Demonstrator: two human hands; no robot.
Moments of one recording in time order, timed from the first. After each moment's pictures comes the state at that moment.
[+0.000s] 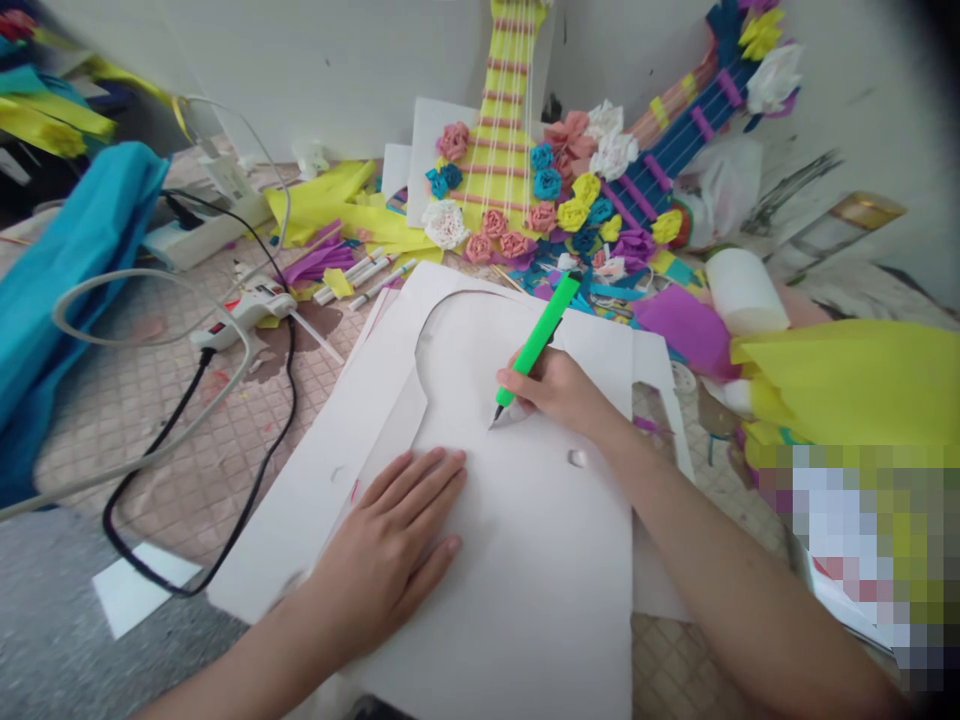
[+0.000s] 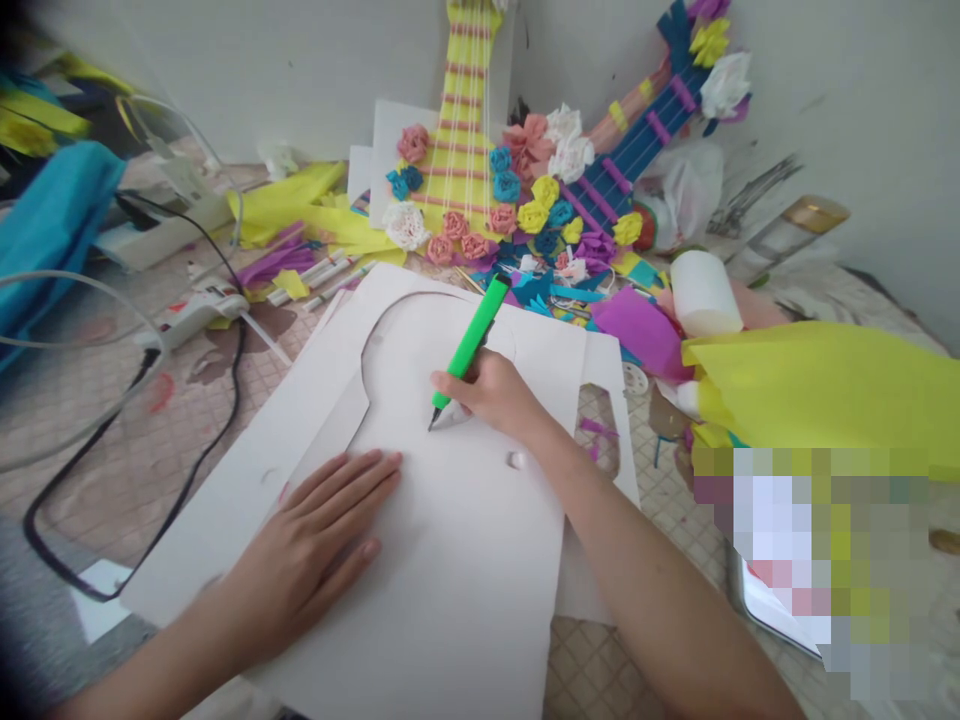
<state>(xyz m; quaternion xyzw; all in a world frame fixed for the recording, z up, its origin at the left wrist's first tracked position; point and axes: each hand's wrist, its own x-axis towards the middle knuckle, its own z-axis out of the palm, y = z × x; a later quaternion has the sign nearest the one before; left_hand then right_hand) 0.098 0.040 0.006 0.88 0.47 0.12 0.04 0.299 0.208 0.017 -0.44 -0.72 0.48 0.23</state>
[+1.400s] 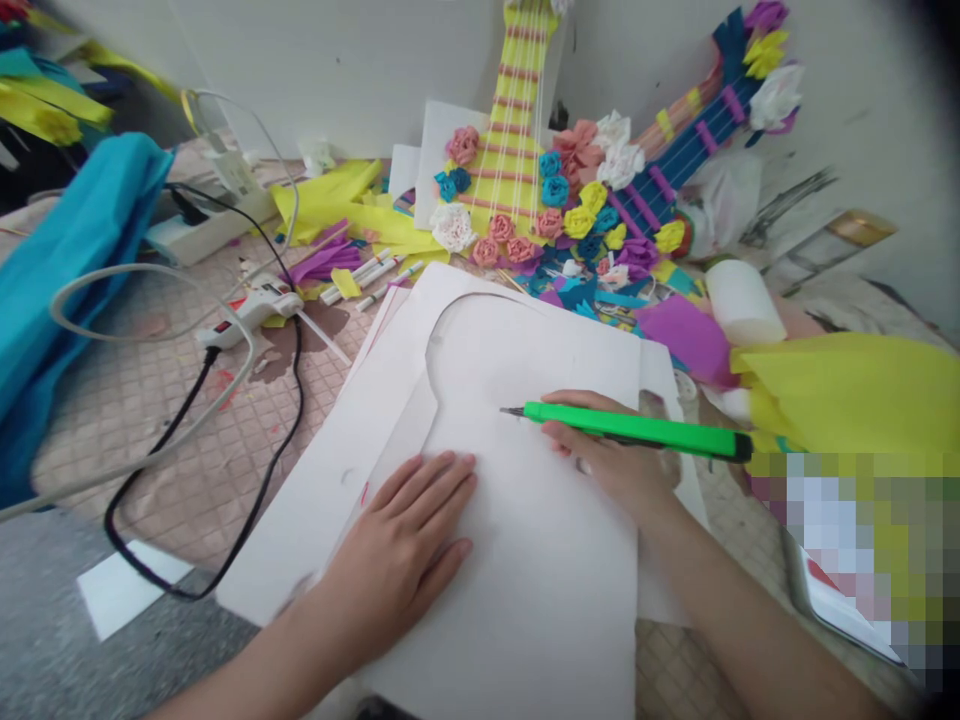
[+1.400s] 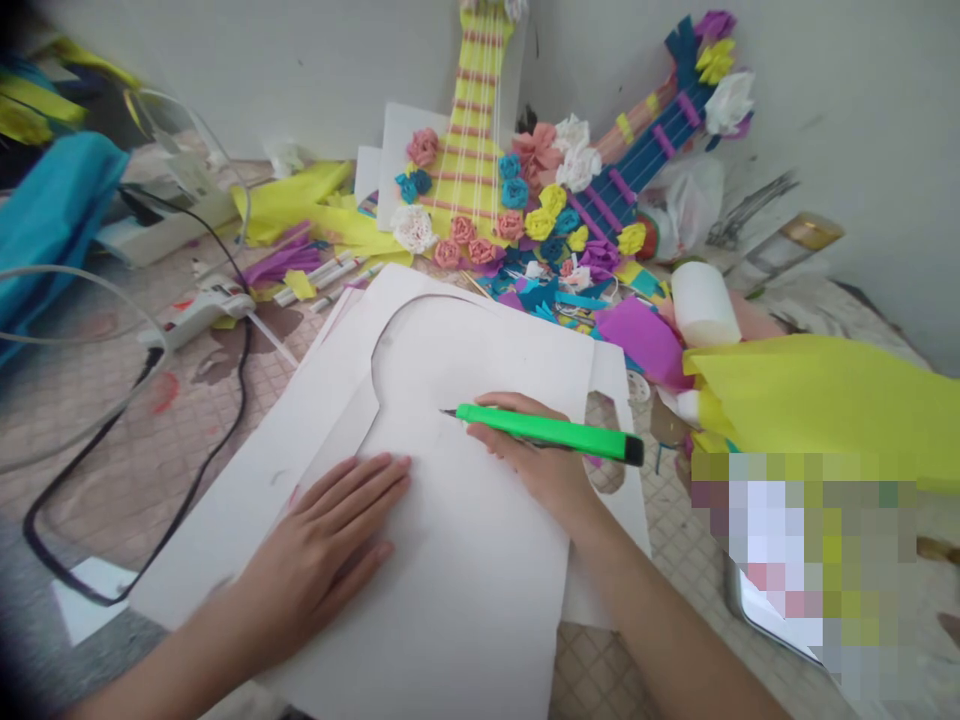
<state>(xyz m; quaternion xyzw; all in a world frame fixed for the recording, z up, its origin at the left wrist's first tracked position) 0.097 0.040 0.005 0.88 0.47 0.12 0.04 0.326 0.150 0.023 -0.54 -0.63 0.45 0.33</state>
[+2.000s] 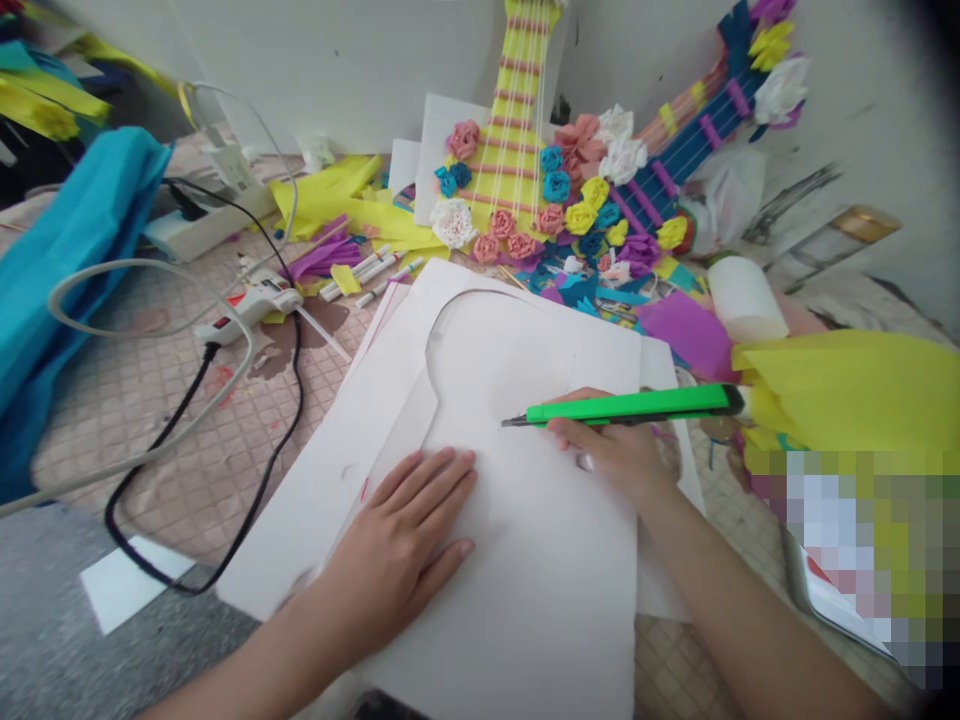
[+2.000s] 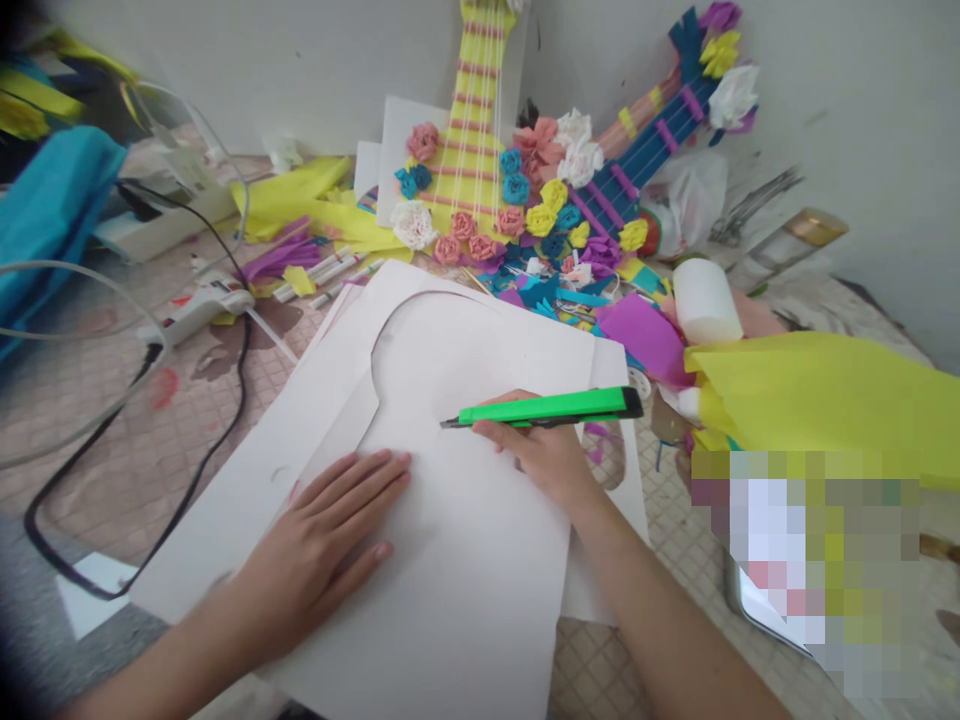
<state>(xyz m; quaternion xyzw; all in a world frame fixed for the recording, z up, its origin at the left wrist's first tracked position) 0.096 0.041 0.006 0.88 0.46 0.11 0.04 0.332 0.155 0.018 -0.56 -0.63 0.46 0.28</state>
